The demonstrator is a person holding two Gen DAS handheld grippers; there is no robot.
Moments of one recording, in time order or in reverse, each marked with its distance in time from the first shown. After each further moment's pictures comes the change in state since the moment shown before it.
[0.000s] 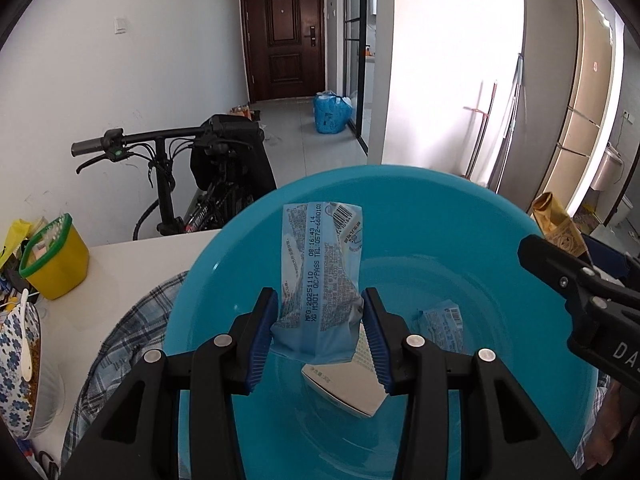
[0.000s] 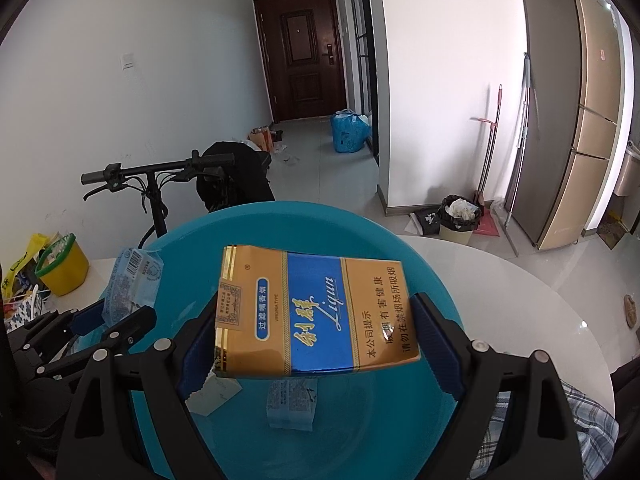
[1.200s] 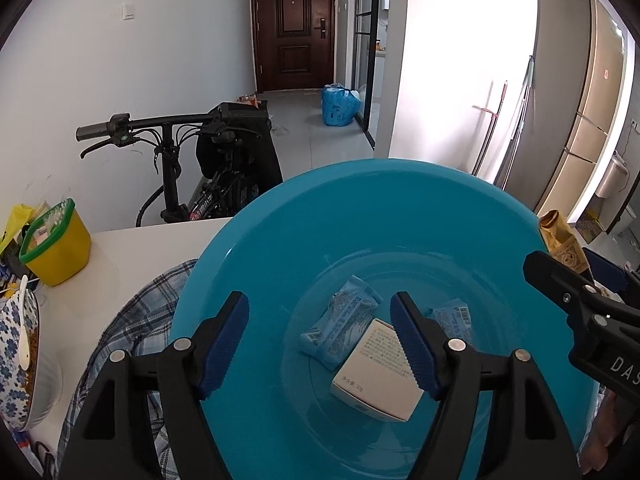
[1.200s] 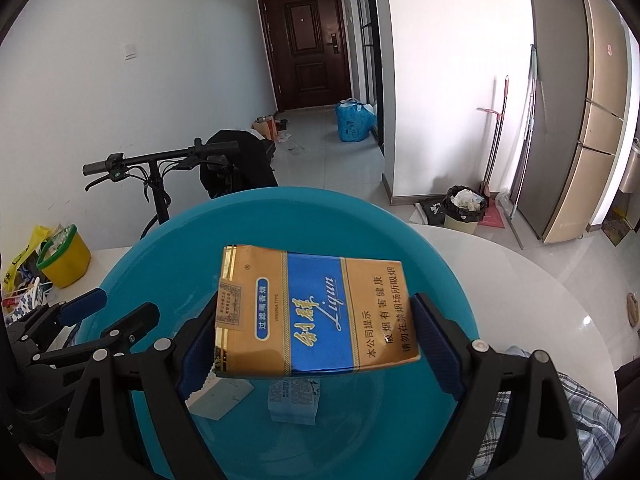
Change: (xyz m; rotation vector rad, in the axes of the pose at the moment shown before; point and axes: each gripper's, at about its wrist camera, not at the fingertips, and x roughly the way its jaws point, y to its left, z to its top) left arm 0.003 0.009 0.000 -0.044 0.028 0.010; right arm 0.011 0.005 -0.002 -0.004 0.041 0.017
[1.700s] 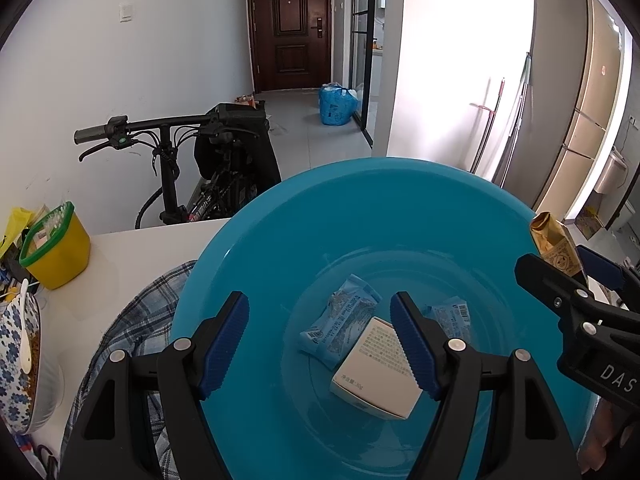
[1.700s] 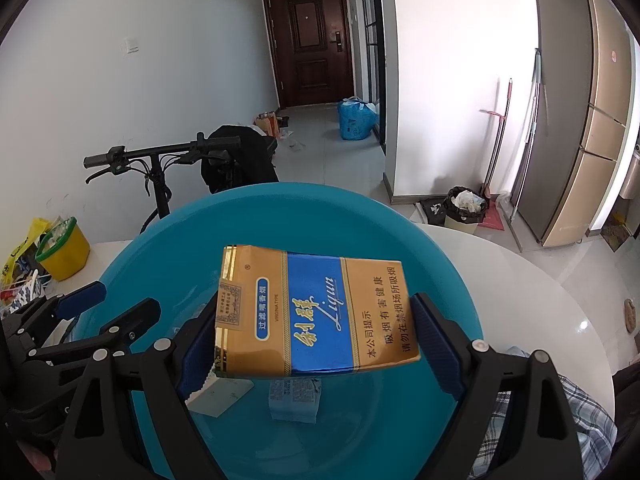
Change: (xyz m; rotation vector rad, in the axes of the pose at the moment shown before) left arm -0.001 -0.002 0.000 0.016 0.001 0.000; right arm 0.002 0.004 -0.002 -0.024 0.010 -0.003
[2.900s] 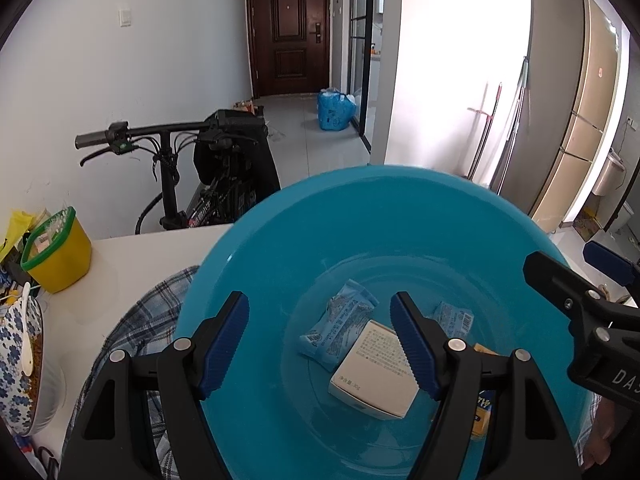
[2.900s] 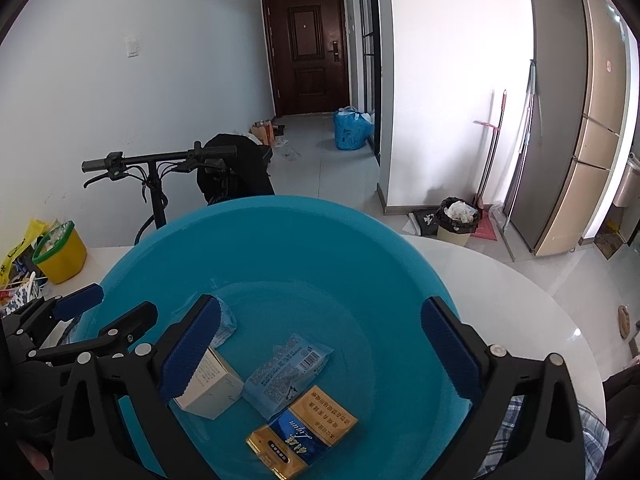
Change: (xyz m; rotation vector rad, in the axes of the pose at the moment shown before) left arm -0.011 -0.002 0.002 0.004 -0.031 -0.006; right arm -0.014 0.001 0.005 -0.012 -0.043 -0.026
